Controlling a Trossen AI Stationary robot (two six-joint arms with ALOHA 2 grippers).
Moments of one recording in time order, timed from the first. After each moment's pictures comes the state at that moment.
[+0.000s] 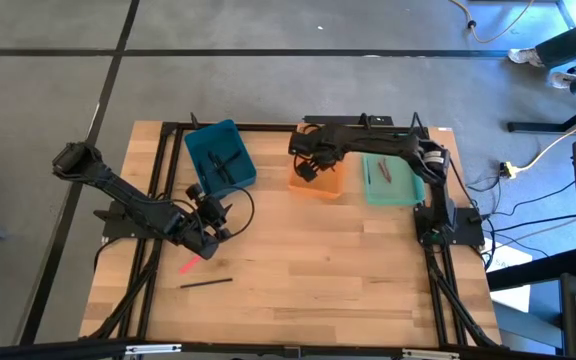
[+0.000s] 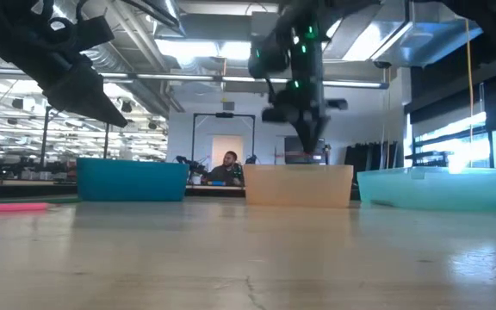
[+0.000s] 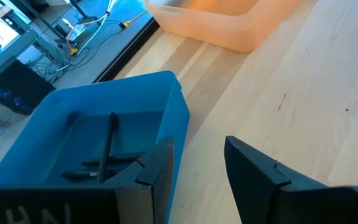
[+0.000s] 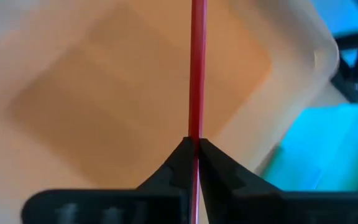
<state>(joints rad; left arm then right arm) -0.47 1.20 0.59 -0.62 -1.03 -0.78 -0.31 2.03 1.72 -1.20 0.37 0.64</state>
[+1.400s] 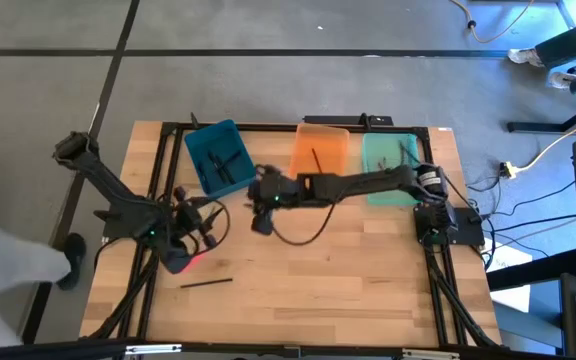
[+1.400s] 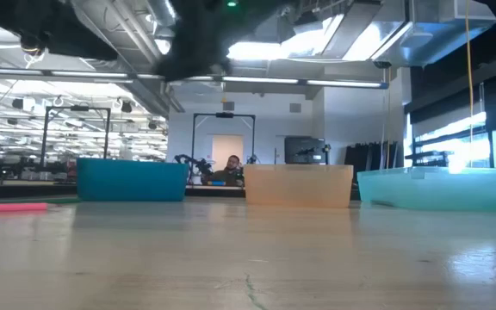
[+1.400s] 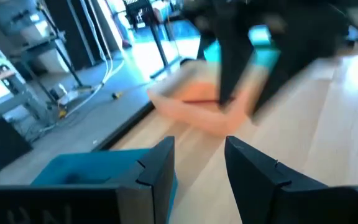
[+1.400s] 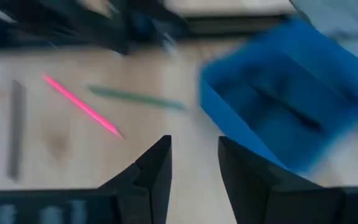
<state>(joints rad) -0.73 1.03 0.61 -0.65 -1.33 -0.83 0.04 2.06 1.73 -0.28 0.18 0.07</state>
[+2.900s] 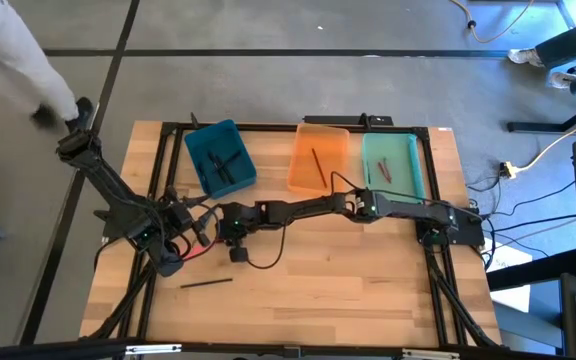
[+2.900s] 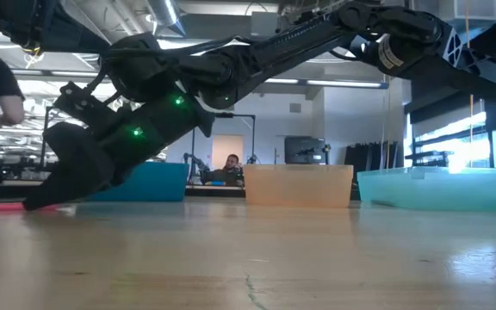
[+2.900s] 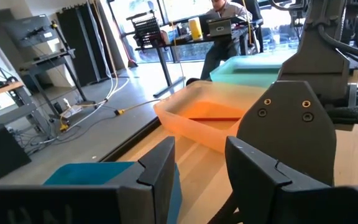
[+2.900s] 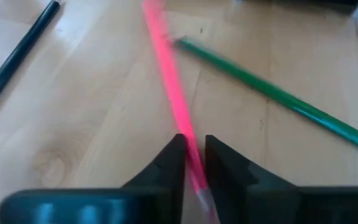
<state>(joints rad) -0.82 1.00 0.58 -0.75 -1.46 -0.99 0.04 2.77 2.31 -0.21 -0.18 -0.15</state>
